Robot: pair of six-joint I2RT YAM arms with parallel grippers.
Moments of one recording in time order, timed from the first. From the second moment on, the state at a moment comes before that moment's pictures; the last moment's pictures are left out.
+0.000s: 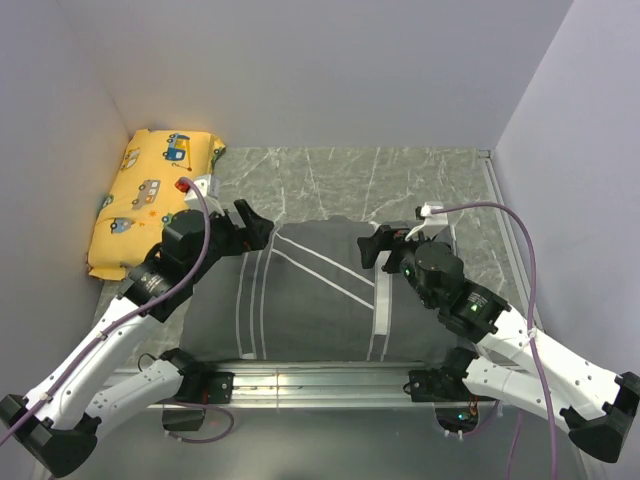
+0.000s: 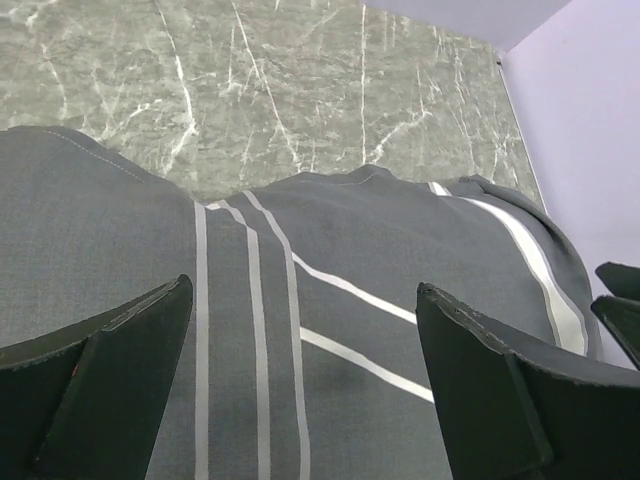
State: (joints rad) left arm -0.58 0.85 0.95 -0.41 -0.19 -0.59; right arm 0.84 0.78 0.75 -0.21 0.48 0.49
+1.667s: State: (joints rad) left arm -0.58 0.91 1.07 -0.55 -0.21 -0.62; right arm 1.51 1.45 1.05 -0.48 0.90 0.14
